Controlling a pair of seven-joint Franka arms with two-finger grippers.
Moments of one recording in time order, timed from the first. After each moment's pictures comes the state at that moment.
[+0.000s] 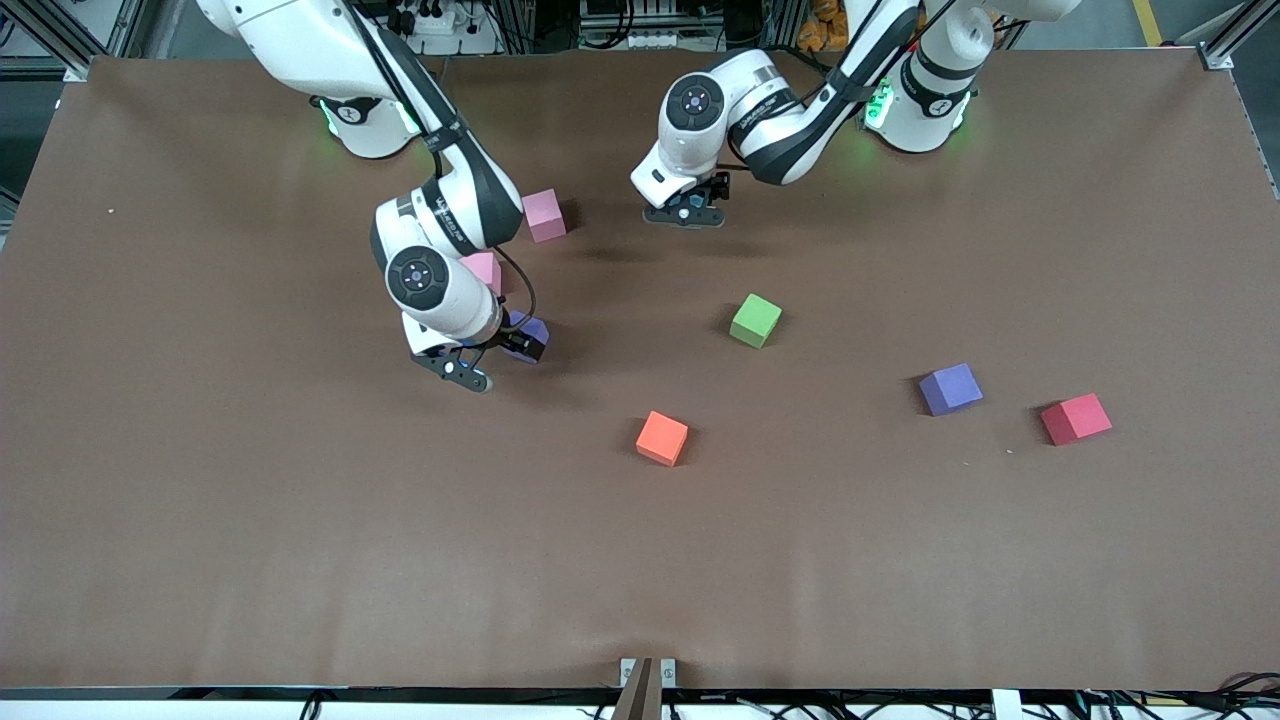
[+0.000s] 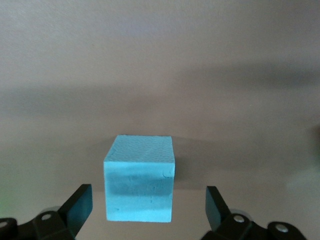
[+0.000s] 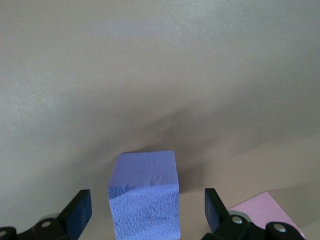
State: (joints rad) left arm -0.41 0.35 -0.66 -2.25 -0.03 2.42 -0.94; right arm 0.55 0.41 -0.02 -2.03 0.19 2.32 0.83
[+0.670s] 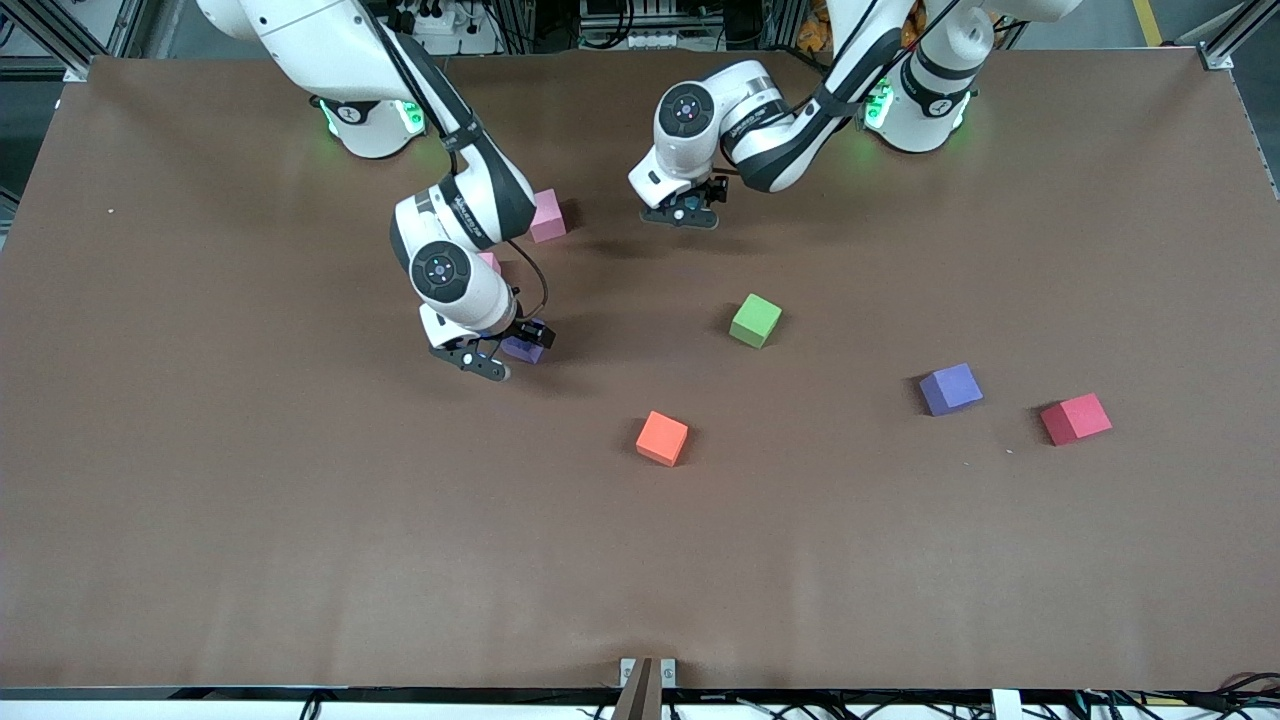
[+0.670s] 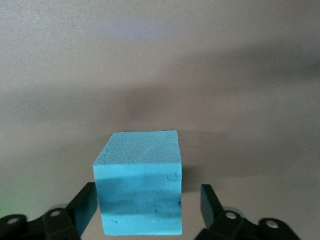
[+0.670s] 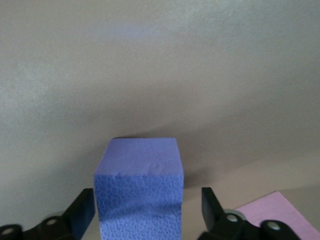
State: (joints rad) left arm -0.43 0.41 -0.66 -2.26 0.05 2.43 -0.94; right arm 0.57 0.44 0.00 -2.07 0.19 2.38 0.81
